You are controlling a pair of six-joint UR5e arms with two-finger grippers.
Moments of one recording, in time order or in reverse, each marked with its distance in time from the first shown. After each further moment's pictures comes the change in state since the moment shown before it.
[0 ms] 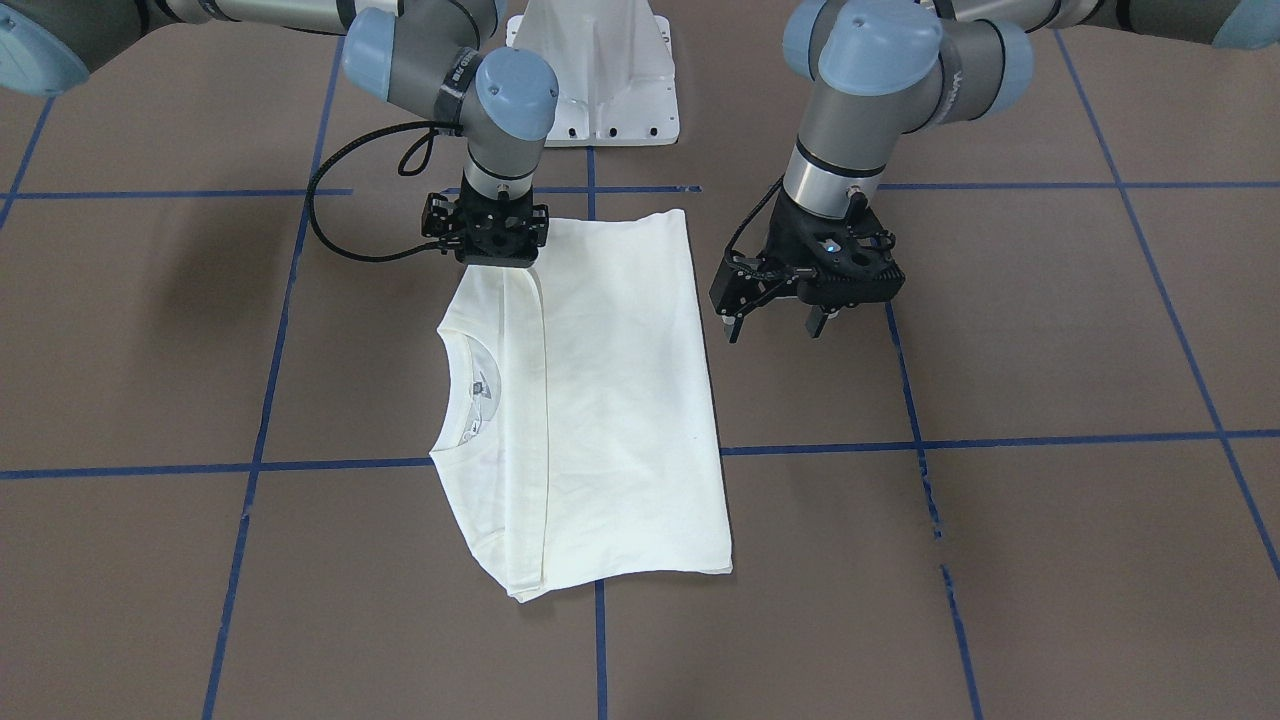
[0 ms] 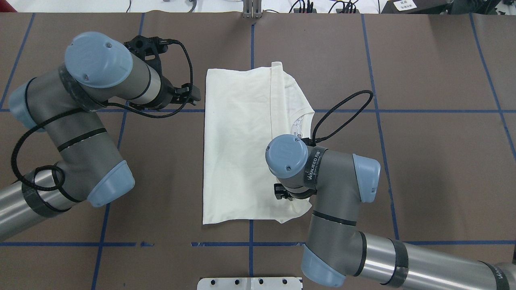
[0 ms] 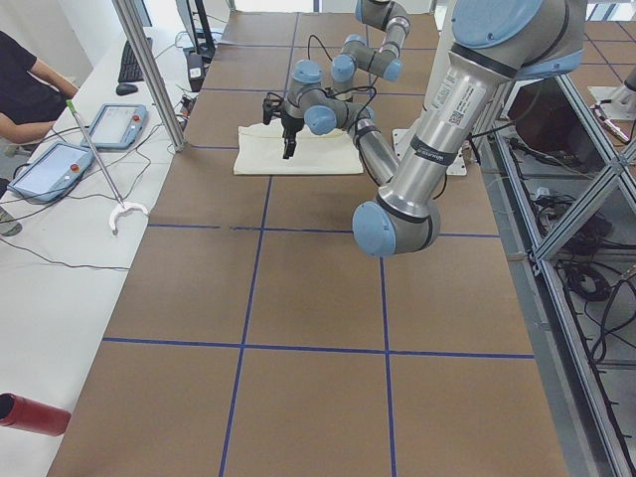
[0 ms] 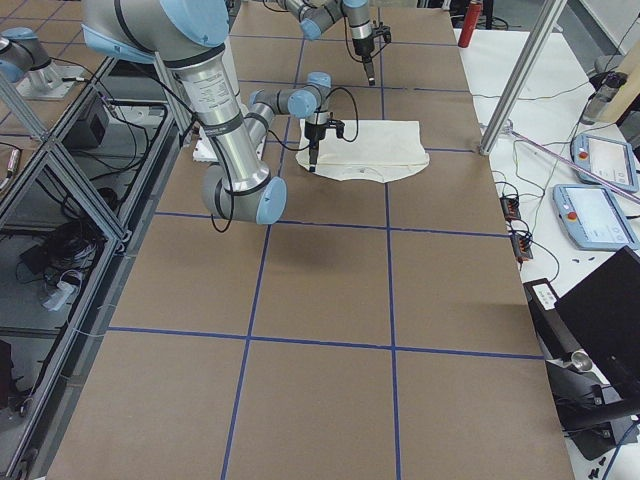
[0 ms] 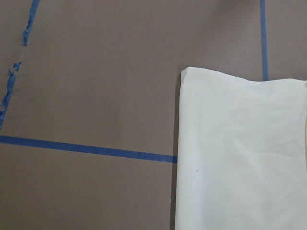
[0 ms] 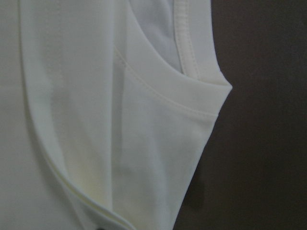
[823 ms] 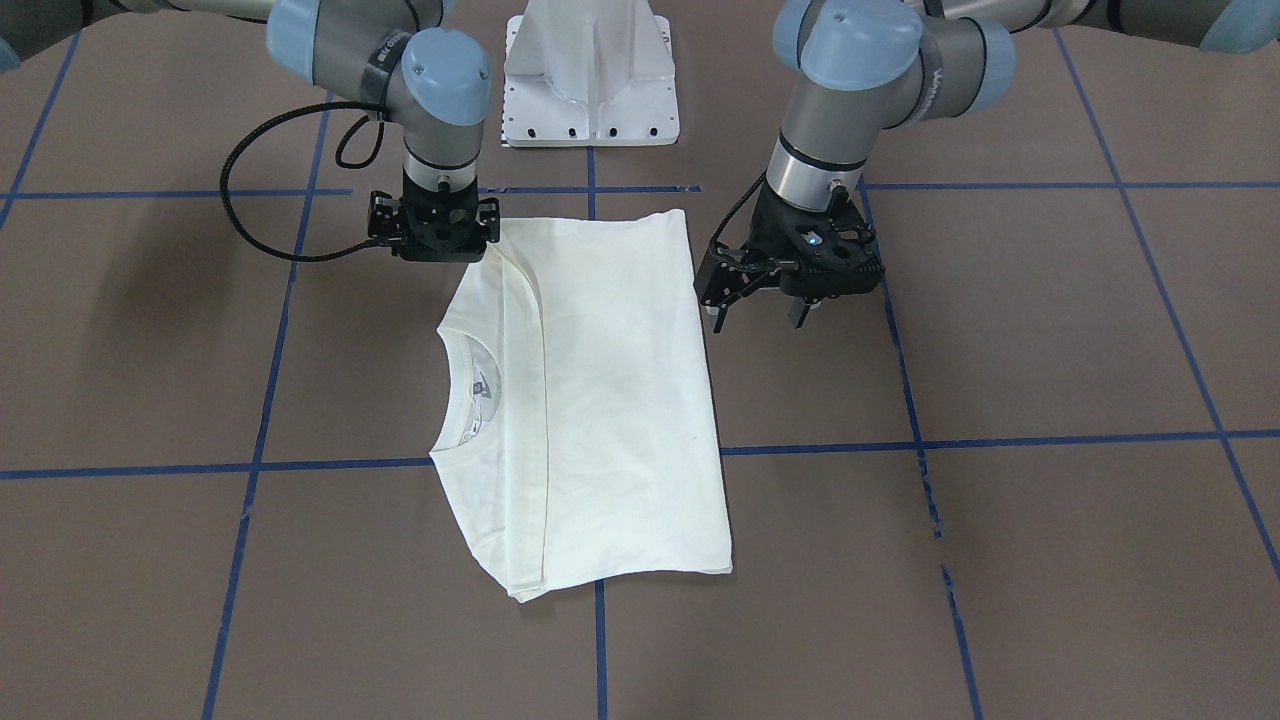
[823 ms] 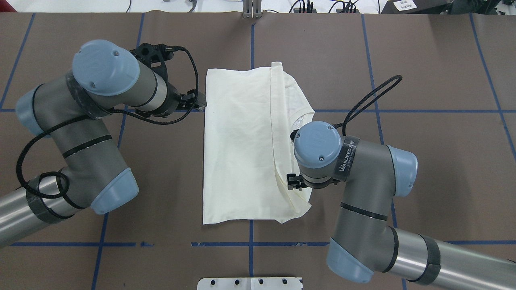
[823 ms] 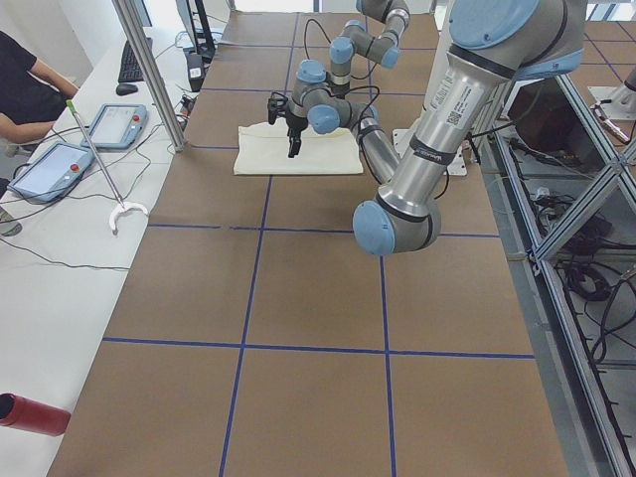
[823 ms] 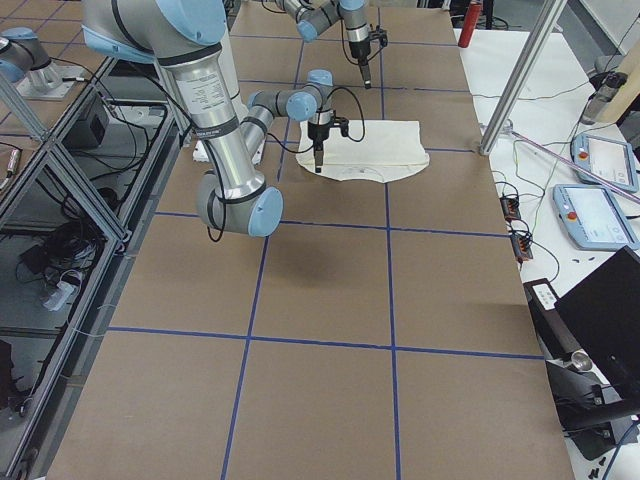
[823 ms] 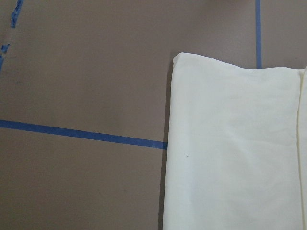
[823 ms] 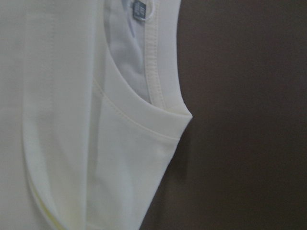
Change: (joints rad) left arm 0.025 -0.003 -0.005 0.000 0.000 -0.035; right arm 0.048 -0.063 0.109 0.079 -0.003 -0.083
